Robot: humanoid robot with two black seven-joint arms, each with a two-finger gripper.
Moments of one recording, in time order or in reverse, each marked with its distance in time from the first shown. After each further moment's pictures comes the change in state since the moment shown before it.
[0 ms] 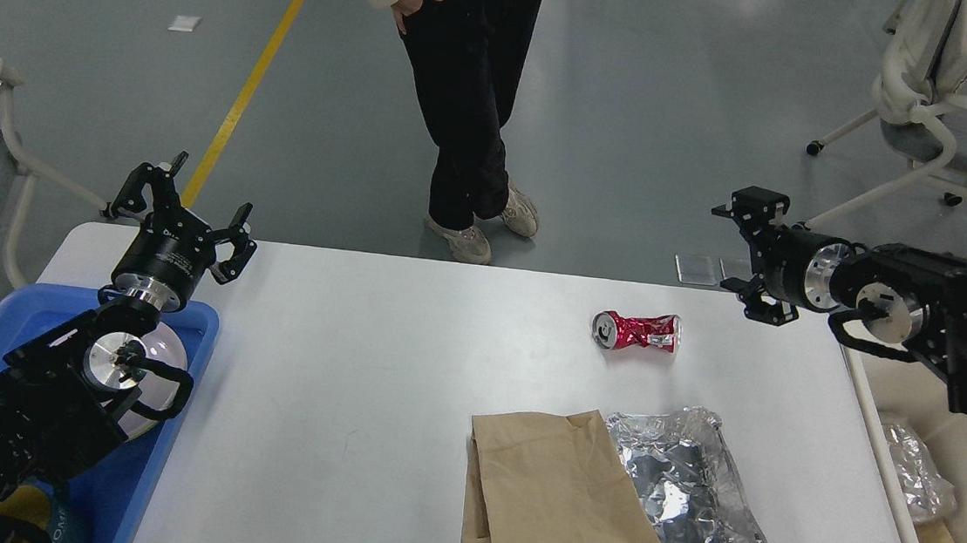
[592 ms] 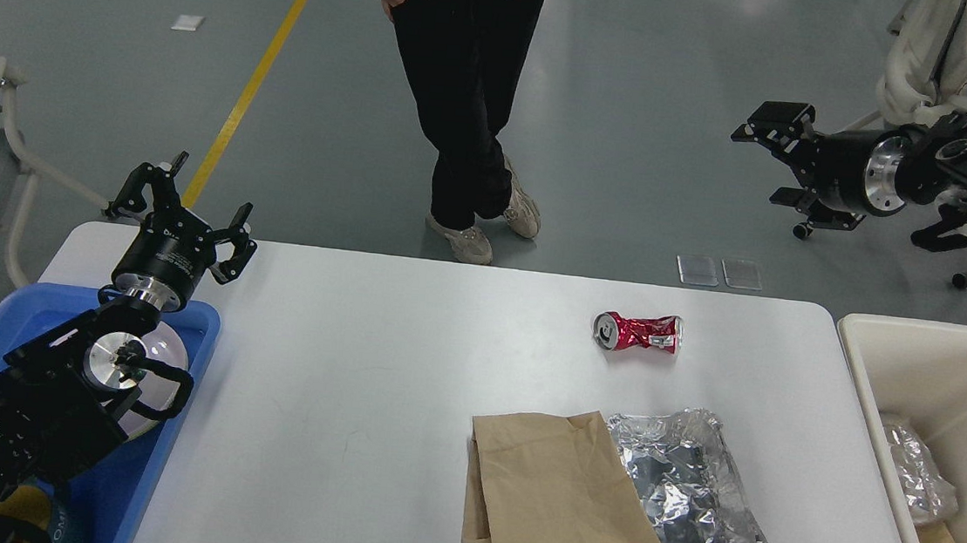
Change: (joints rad) left arm 0.000 0.000 0.000 0.000 0.000 0.000 0.000; right arm 0.212 -0.071 0.002 -0.044 -0.402 0.173 -0.002
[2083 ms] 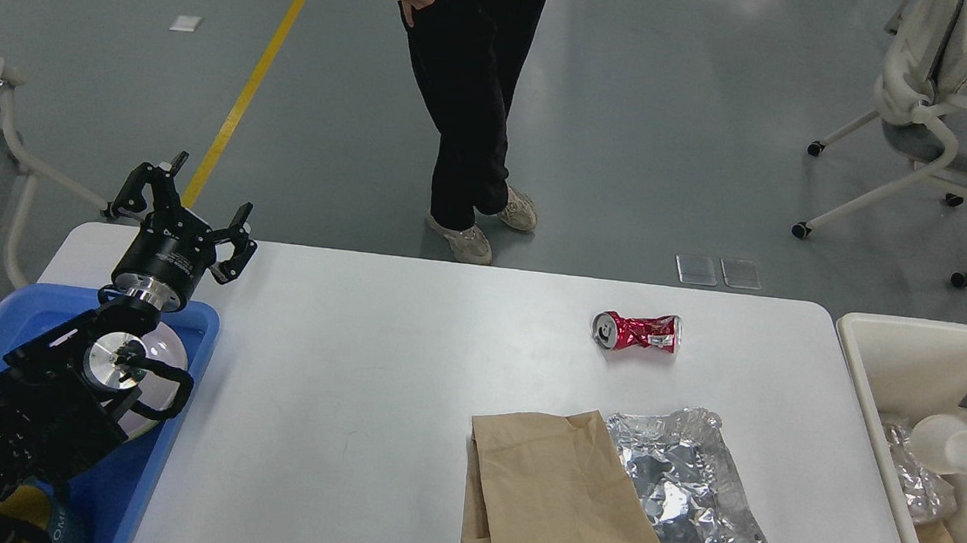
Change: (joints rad) left arm 0.000 0.000 0.000 0.000 0.000 0.000 0.000; right arm -0.504 -0.158 -0.367 -0.170 -0.135 -0.325 0.009
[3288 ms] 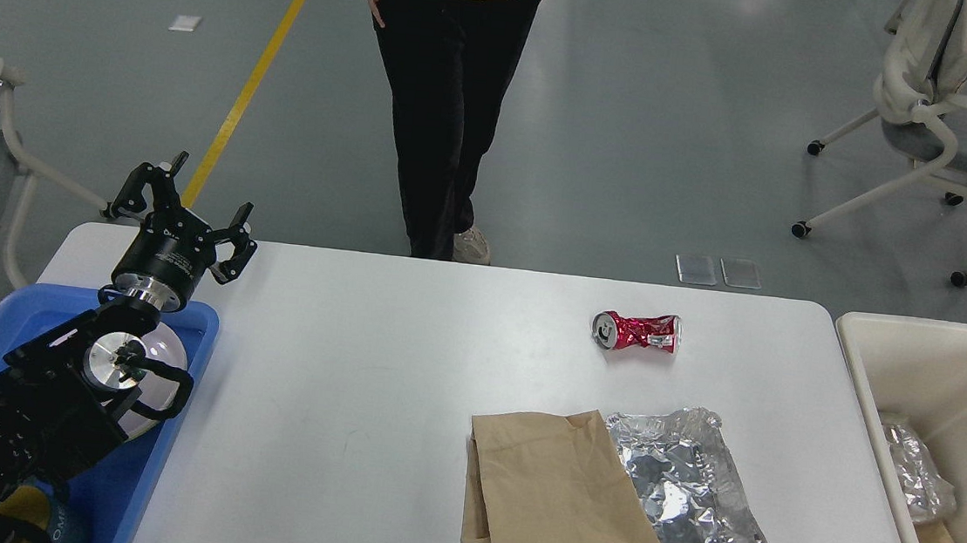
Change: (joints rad) left arm 0.000 0.000 0.000 0.000 0.000 0.000 0.000; right arm 0.684 -0.074 -0.475 0.224 -0.002 0.410 -0.005
